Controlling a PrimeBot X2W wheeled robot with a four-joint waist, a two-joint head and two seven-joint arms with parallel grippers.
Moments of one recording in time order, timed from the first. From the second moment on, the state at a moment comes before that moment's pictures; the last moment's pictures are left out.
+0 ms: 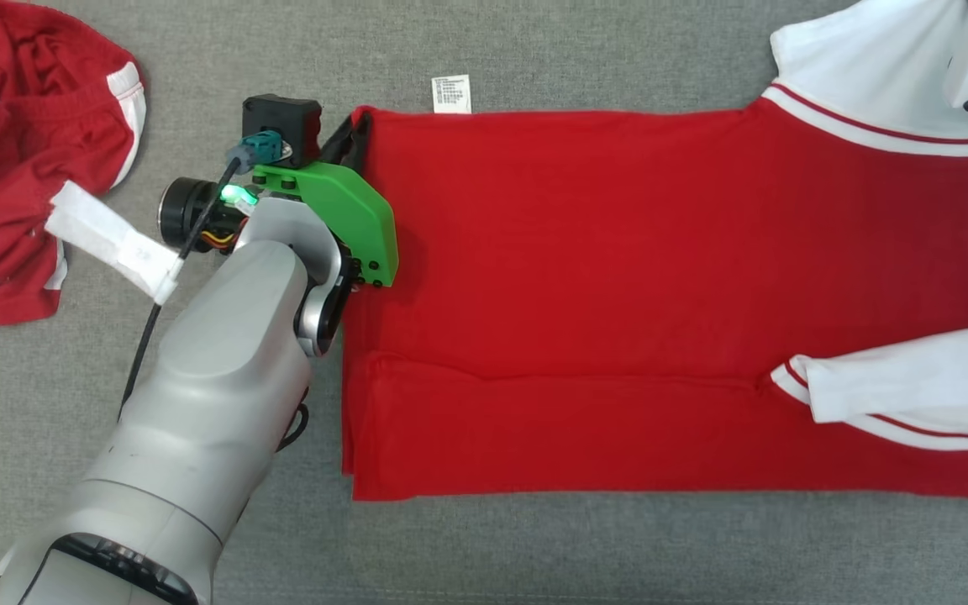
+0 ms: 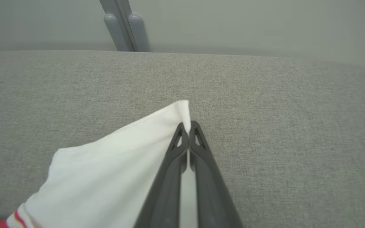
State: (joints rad) left arm -0.97 0.10 -0.71 0.90 -0.68 0.06 -0.08; right arm -1.12 -0.41 0.14 0.90 0.33 0.13 0.34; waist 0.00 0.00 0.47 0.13
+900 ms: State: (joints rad) left arm -0.60 0.18 -0.67 0.75 -0.66 0.01 -0.26; right arm -0.59 -0.58 0.39 0.52 0.61 0.13 0.30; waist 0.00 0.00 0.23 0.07
